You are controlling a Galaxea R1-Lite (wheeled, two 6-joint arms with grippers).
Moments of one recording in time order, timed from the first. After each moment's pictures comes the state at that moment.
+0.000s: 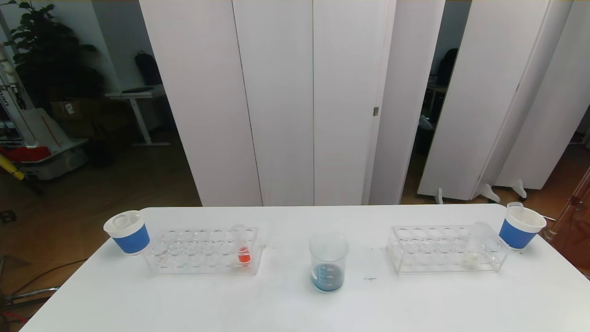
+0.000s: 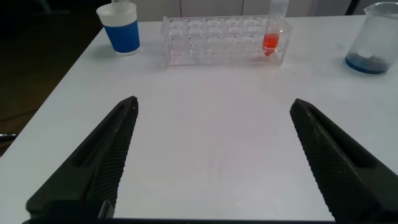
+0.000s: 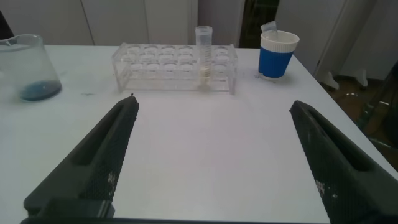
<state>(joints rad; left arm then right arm) 0.00 0.00 -0.07 0.16 0.00 0.01 0.00 0.00 0.00 -0.01 0.00 0.02</state>
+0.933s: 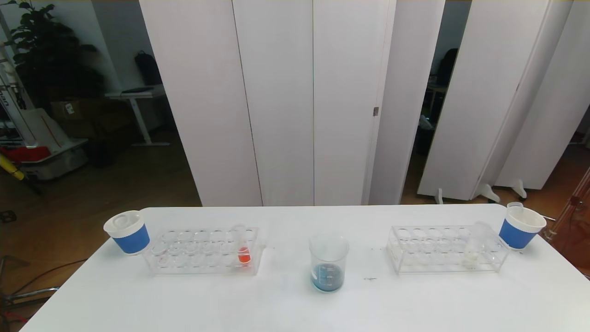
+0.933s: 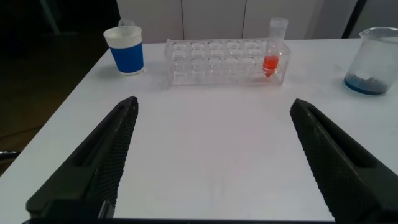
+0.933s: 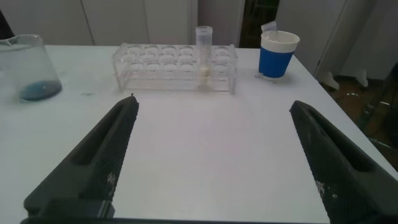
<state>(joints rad) 0.00 0.00 0.00 0.00 0.00 0.00 0.00 0.00 0.00 -0.01 0.00 0.02</state>
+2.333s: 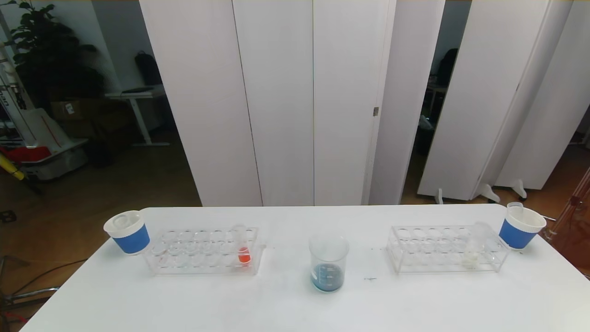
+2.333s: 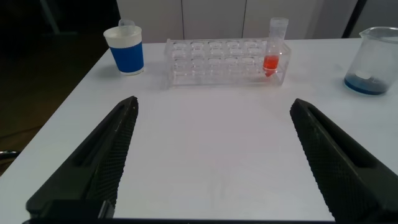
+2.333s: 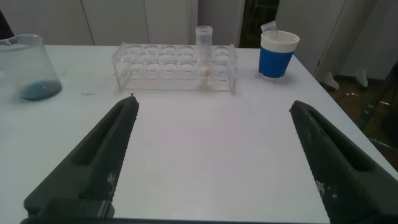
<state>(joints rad) 0.00 0.00 0.00 0.00 0.00 0.00 0.00 0.00 0.00 -0.01 0.00 0.02</state>
